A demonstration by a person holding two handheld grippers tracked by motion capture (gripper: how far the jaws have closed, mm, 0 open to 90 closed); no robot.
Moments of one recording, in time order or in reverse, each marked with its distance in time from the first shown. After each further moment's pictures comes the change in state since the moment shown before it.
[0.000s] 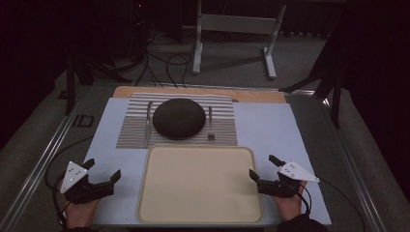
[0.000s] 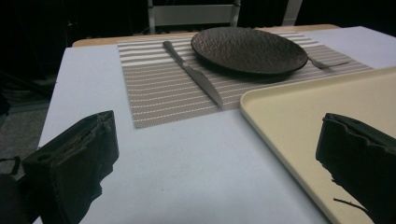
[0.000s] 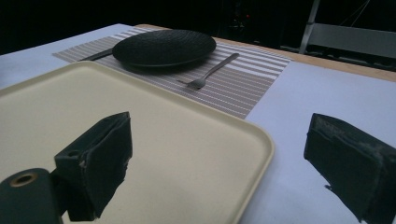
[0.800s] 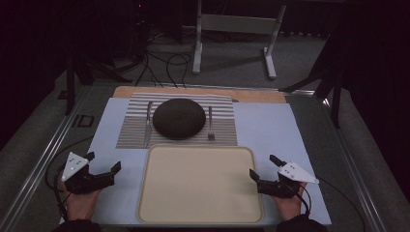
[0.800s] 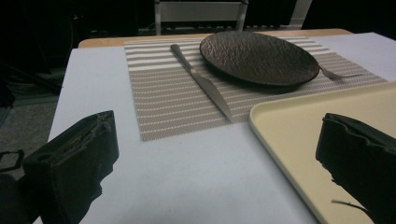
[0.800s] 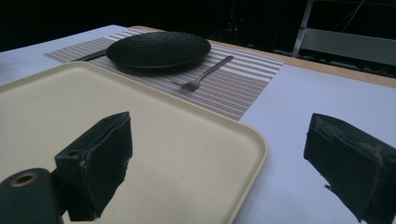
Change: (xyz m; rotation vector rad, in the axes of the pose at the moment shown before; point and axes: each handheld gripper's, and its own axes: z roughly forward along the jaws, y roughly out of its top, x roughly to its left) left arm 0.004 0.023 0.014 0.019 0.021 -0.016; right arm 0.001 -0.002 0.000 -0.013 -0.026 -0.019
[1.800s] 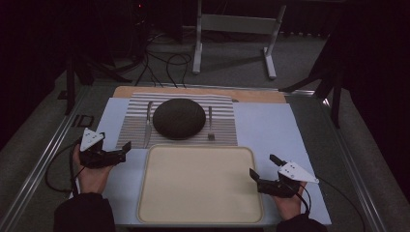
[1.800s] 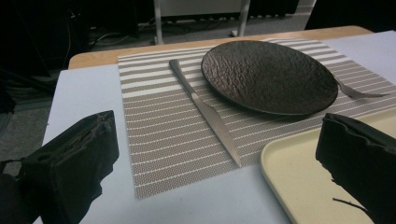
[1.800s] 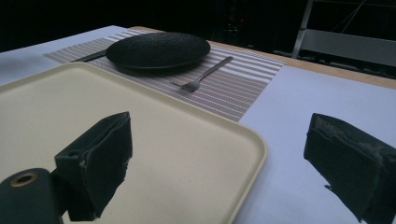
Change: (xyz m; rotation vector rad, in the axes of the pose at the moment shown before) left arm -0.001 0.043 0.052 0.060 0.013 0.026; right arm -0.001 0.000 0.001 -0.001 0.001 0.001
